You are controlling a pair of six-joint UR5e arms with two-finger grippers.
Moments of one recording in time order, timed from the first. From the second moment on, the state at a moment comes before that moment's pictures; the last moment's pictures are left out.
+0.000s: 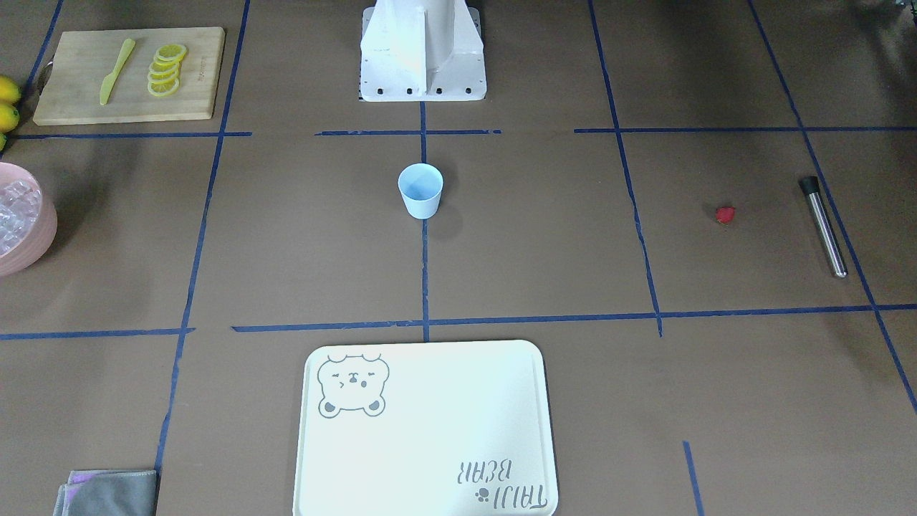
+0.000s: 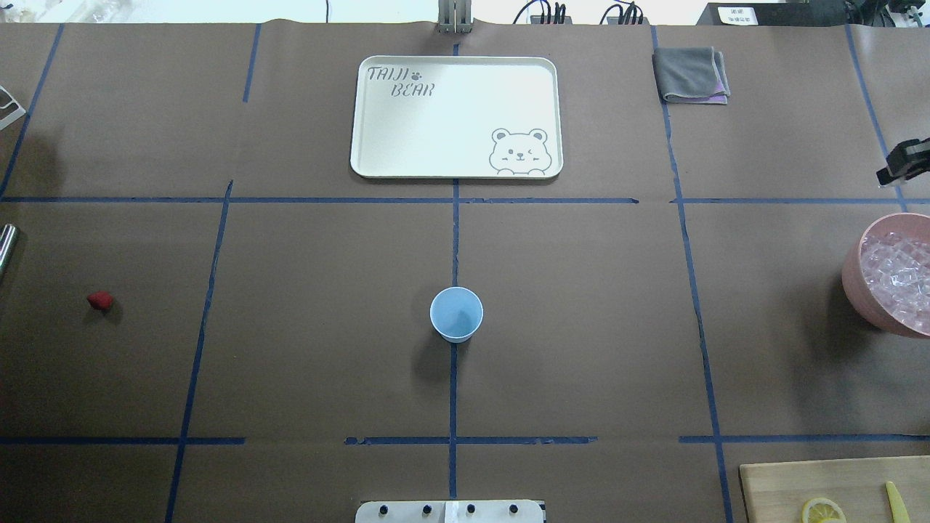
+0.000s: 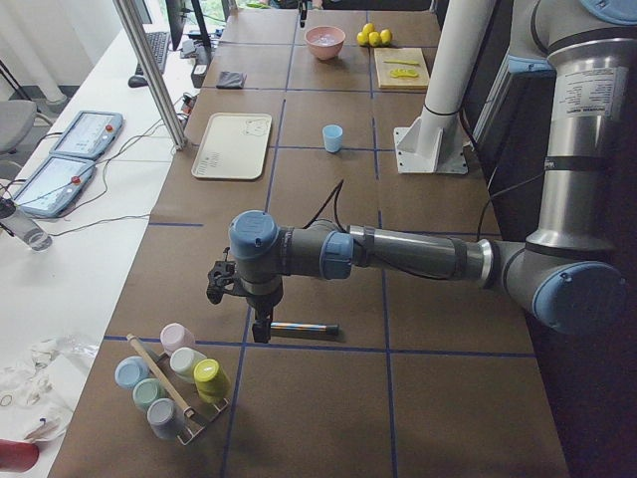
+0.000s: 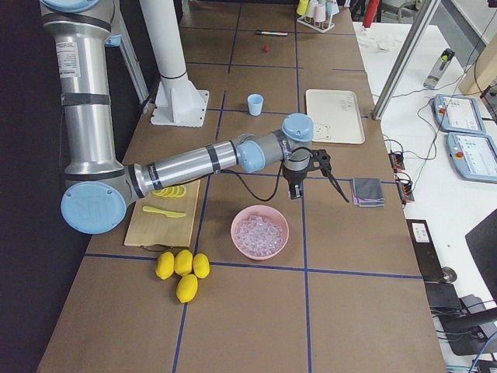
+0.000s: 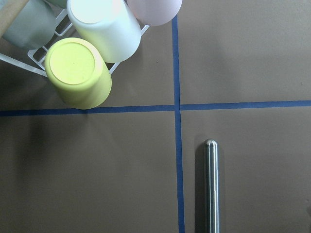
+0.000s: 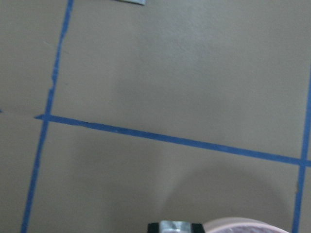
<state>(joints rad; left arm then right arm) -1.57 -1.58 -1.68 -1.52 -2.32 -0.01 1.27 -1.48 1.83 -1.48 2.28 0.35</state>
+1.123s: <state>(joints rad) -1.57 -1.58 -1.68 -1.52 -2.32 -0.01 0.65 -0.97 1.83 -1.55 2.04 1.23</state>
